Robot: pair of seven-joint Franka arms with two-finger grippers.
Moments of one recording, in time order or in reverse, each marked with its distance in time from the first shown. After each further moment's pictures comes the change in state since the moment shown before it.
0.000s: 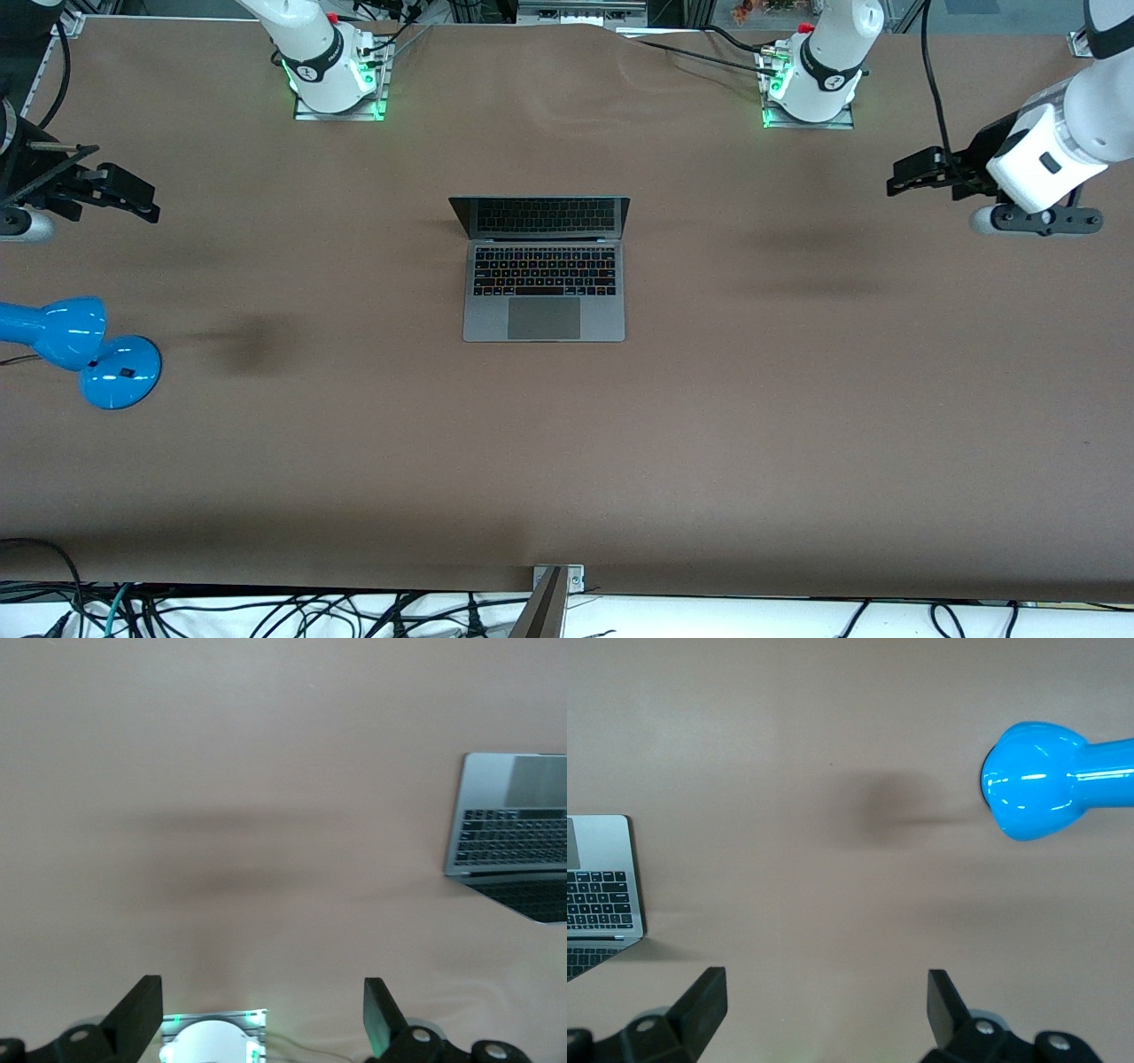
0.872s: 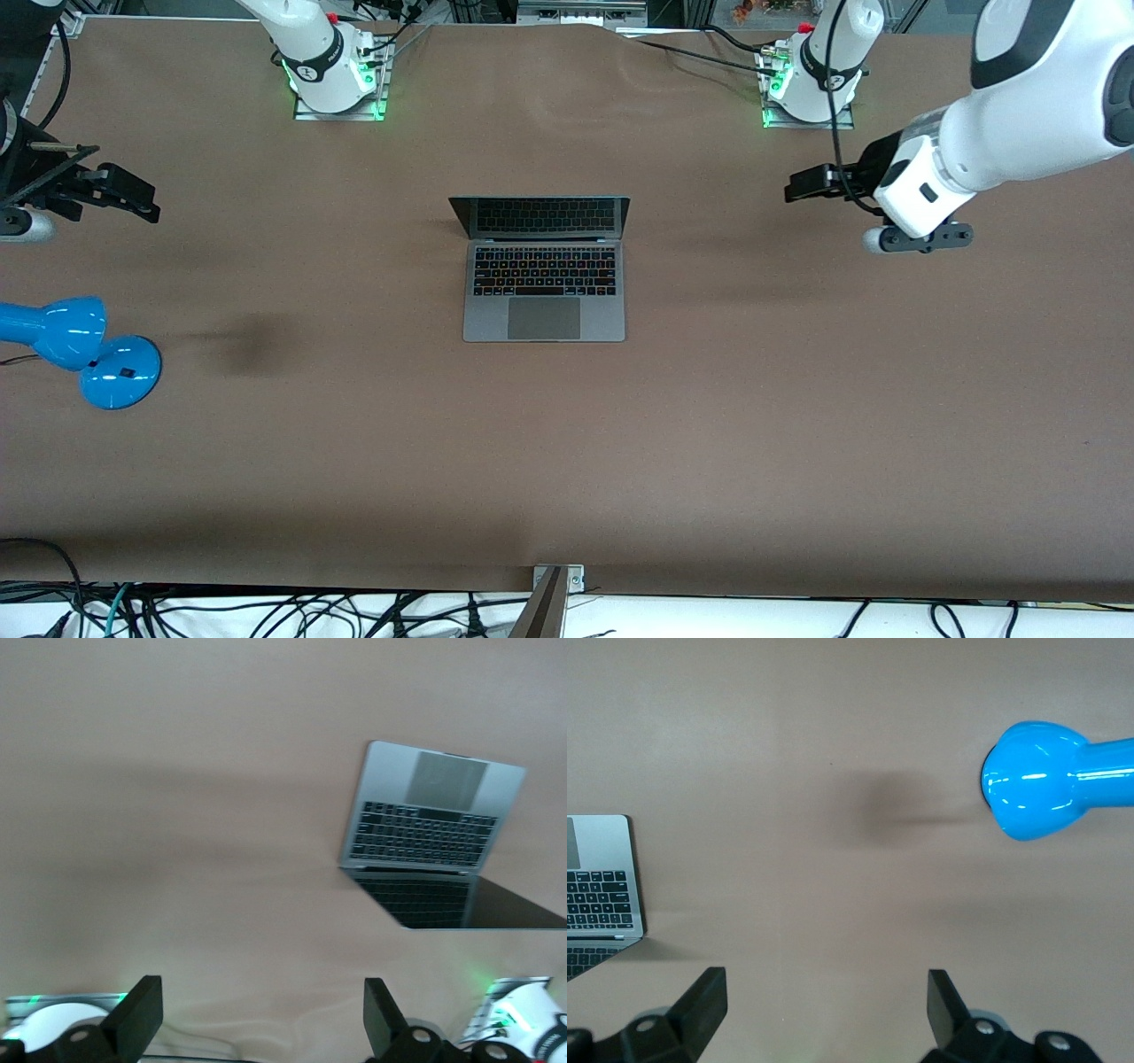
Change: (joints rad) left arm -0.168 0.067 -0.008 0.007 -0.187 0.078 -0.290; right arm 0.000 0.000 0.000 0.000 0.000 -0.001 0.000
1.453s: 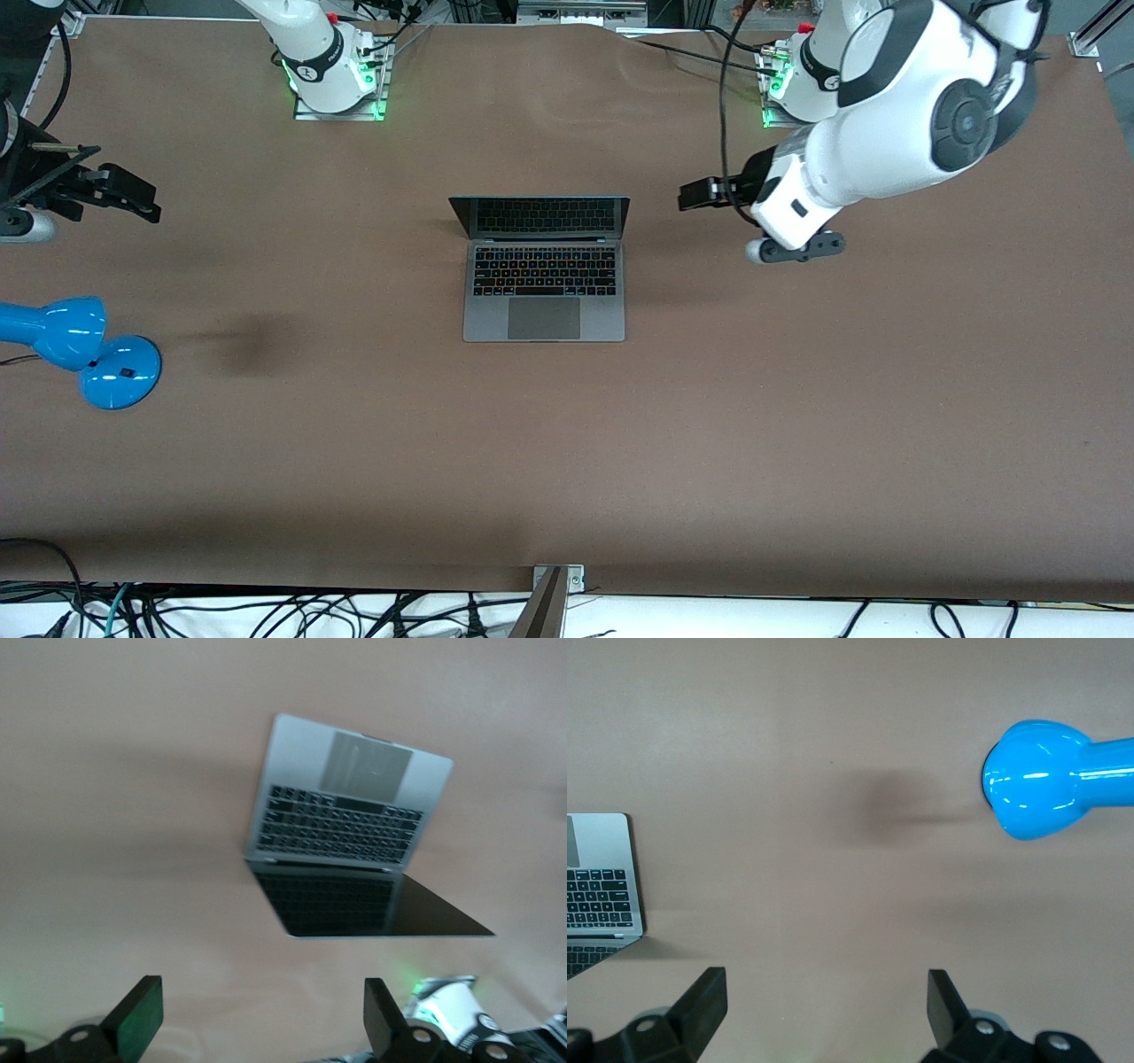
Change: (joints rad) left arm -0.168 0.102 -0.013 0.001 -0.161 0.161 -0.165; right arm 0.001 0.005 0.000 -0.001 0.000 -0.002 -0.002
